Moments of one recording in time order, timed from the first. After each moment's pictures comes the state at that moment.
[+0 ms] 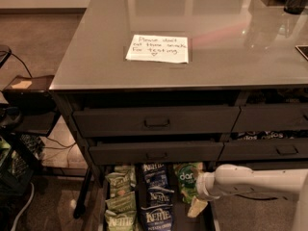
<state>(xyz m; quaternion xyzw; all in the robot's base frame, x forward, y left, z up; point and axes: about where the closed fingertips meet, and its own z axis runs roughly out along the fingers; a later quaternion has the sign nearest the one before) 0.471 -0.155 0.369 -0.64 0.74 0.09 0.21</state>
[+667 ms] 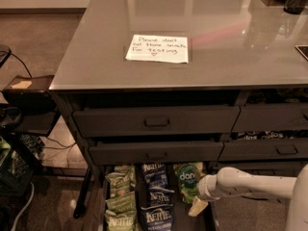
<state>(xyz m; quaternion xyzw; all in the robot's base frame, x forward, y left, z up) 0.490 -0.167 0.307 -0.62 0.74 0.11 0.23</state>
